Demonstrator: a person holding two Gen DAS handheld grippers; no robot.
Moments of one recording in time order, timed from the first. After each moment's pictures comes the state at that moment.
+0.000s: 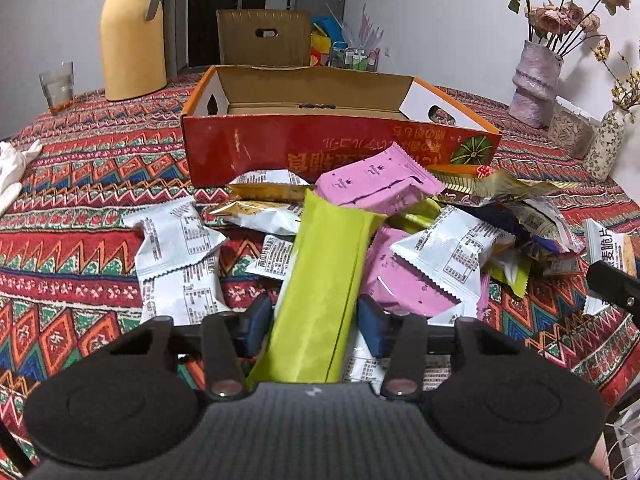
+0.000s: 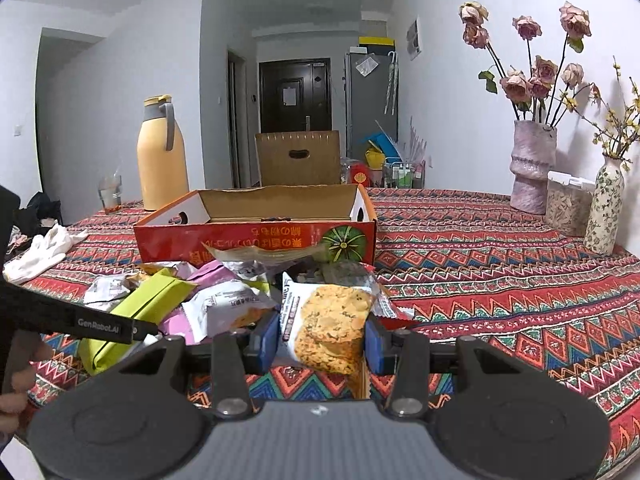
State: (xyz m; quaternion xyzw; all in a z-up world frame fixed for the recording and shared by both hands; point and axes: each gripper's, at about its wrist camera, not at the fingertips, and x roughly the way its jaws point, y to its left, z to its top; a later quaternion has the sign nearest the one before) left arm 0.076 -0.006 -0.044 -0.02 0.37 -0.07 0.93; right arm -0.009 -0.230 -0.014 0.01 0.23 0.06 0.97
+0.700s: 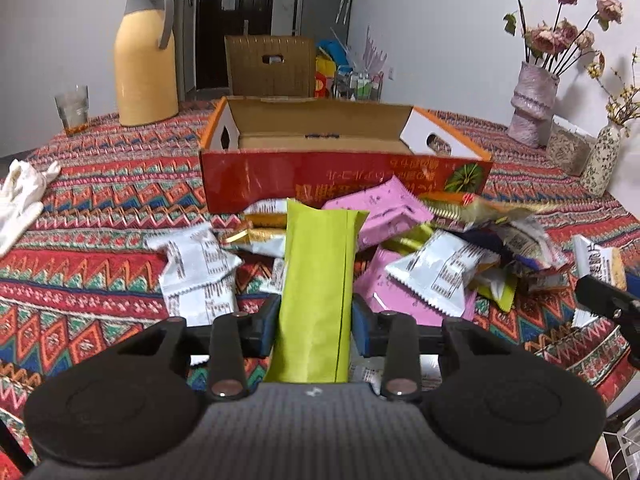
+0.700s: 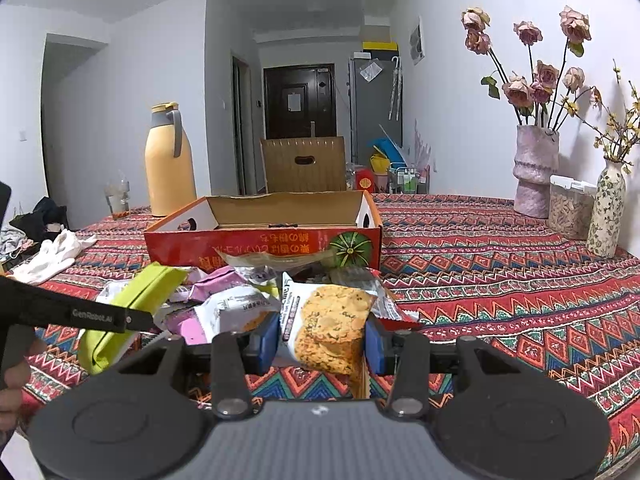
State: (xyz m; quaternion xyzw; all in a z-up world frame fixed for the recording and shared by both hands) left arm 0.053 -0.004 -0.019 -0.01 0.33 -0.06 0.94; right arm -0.021 -0.229 -0.007 0.02 0.21 0.07 0.97
